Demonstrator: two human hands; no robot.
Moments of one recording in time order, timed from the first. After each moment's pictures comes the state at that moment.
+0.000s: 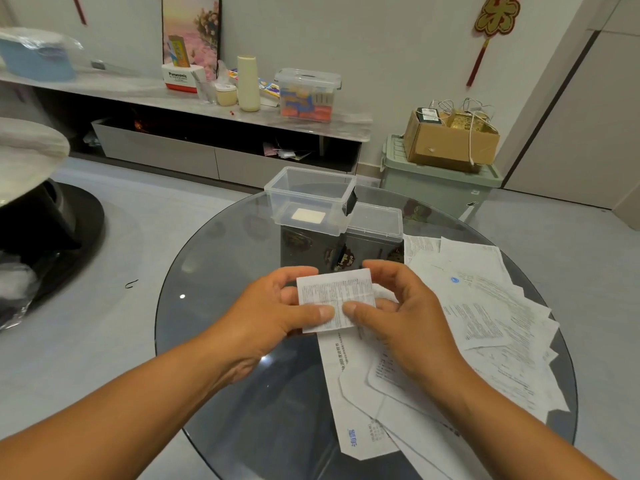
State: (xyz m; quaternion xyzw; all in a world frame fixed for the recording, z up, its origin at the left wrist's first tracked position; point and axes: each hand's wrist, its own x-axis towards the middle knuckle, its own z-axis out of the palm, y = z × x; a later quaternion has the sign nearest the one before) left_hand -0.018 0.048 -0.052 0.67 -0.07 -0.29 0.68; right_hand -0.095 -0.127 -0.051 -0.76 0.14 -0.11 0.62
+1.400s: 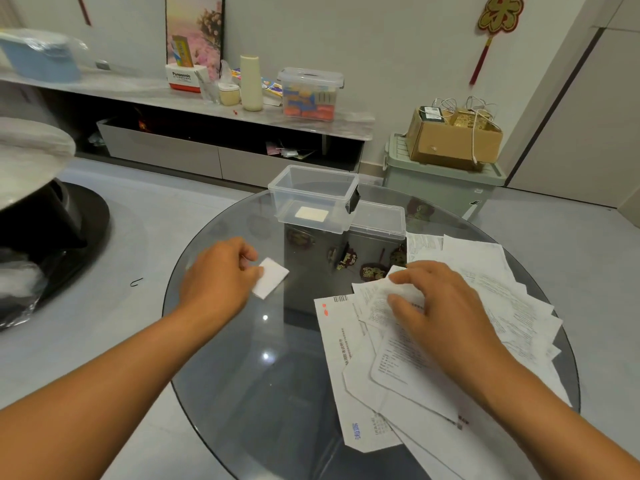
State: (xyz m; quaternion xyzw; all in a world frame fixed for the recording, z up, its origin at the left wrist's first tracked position) left_hand 0.044 0.086 -0.071 0.95 -0.05 0.04 0.30; right_hand -0.103 -0.165 -0.041 -0.96 0.13 -0.11 0.21
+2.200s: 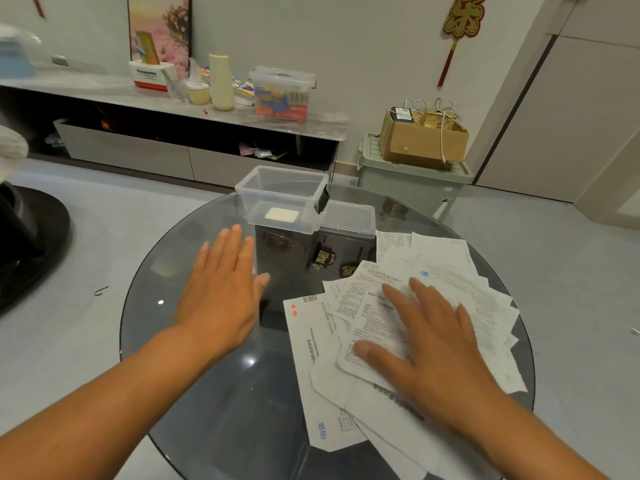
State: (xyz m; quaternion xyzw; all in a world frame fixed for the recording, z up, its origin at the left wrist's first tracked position) left_hand 0.025 0.055 -0.087 0.97 -0.23 0.06 0.08; right_hand -0.150 -0.176 -0.055 -0.98 0.15 0.04 0.15
